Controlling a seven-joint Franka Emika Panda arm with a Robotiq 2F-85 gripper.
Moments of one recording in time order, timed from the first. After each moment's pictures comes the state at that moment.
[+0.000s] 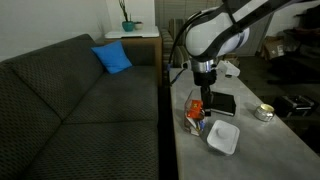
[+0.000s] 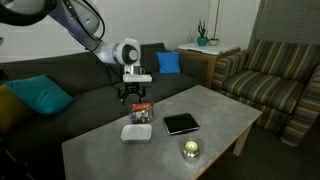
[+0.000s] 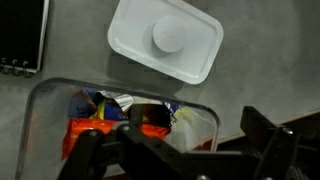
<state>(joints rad) 0.30 1.48 0.11 -0.80 -0.19 2.01 -0.76</state>
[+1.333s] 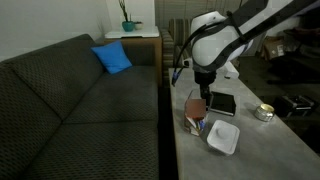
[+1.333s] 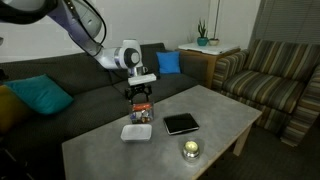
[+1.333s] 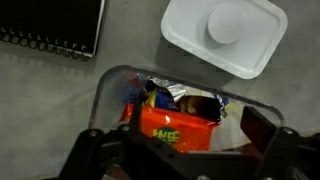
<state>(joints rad) 0.30 1.48 0.07 -0.85 -0.25 2.24 -0.76</state>
